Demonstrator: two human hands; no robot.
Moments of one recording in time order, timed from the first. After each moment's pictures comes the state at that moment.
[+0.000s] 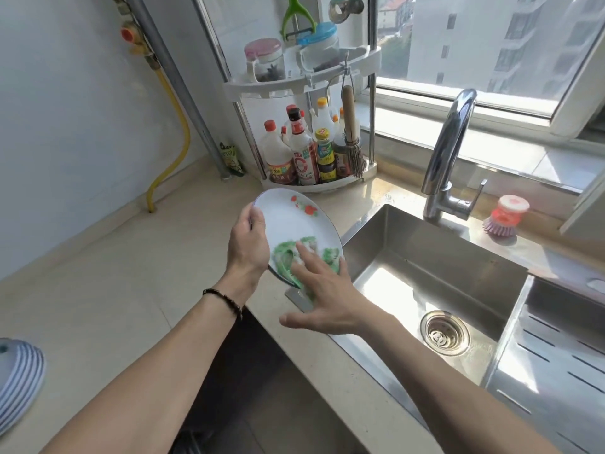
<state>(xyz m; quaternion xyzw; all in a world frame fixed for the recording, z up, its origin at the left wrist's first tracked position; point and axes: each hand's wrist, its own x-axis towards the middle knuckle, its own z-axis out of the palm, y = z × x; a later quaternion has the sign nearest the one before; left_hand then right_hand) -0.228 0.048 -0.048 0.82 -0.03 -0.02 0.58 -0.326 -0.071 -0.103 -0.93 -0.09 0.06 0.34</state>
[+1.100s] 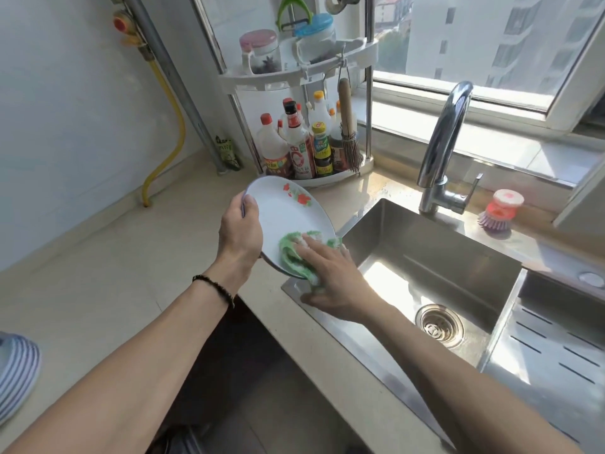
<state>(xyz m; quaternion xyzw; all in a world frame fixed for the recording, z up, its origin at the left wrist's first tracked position) -0.227 0.043 -0.038 0.84 0.01 0.01 0.54 -0.322 -0.088 -0.113 -0.95 -0.06 -0.03 0.31</state>
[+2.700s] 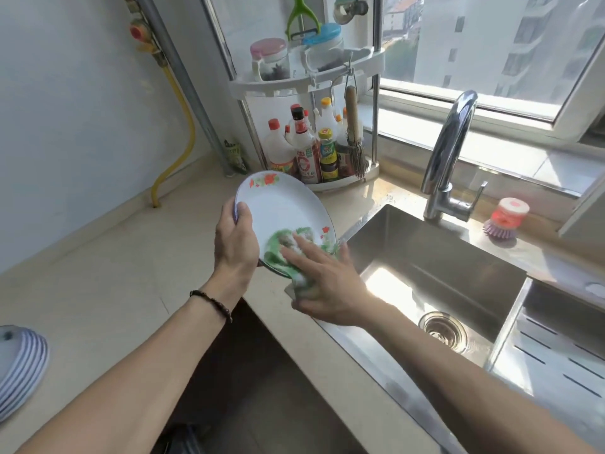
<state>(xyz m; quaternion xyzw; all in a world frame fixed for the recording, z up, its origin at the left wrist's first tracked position) -0.244 0.057 -0.035 0.78 0.00 0.04 0.62 -0.321 -0.082 -0.103 -0.96 -0.10 -0.03 0.27</state>
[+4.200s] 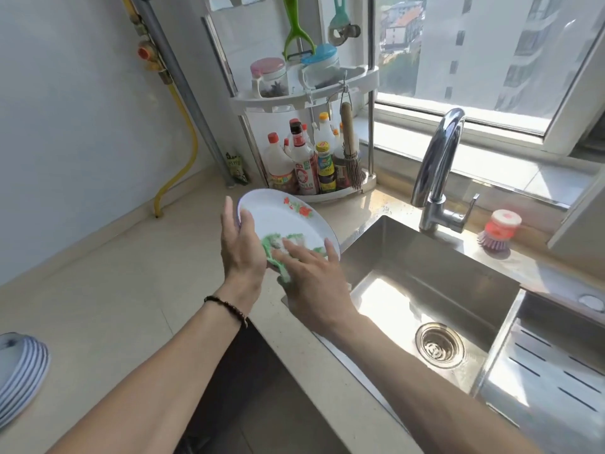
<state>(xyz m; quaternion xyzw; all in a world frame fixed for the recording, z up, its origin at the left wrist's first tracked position) -0.256 0.033 -0.026 0.73 0.06 0.05 0.68 -0.326 -0.062 -0.080 -0.95 -0.06 -0.21 0.24</state>
